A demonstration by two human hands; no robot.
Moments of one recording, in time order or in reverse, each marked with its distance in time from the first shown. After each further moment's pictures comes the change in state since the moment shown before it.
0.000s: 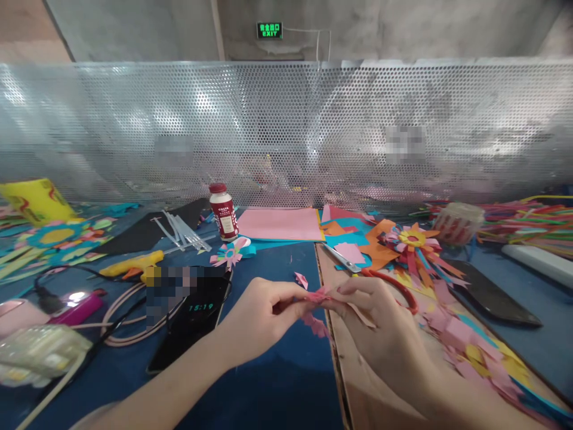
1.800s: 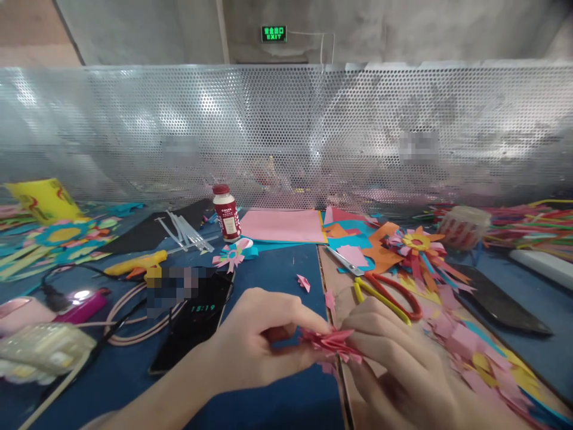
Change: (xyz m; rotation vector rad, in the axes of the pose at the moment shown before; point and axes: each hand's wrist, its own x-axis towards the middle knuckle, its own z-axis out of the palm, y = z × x) left_hand -0.009 0.011 -0.007 -0.089 0.090 0.402; right_hand 0.002 -0.013 -0.021 0.007 -0.197 -0.617
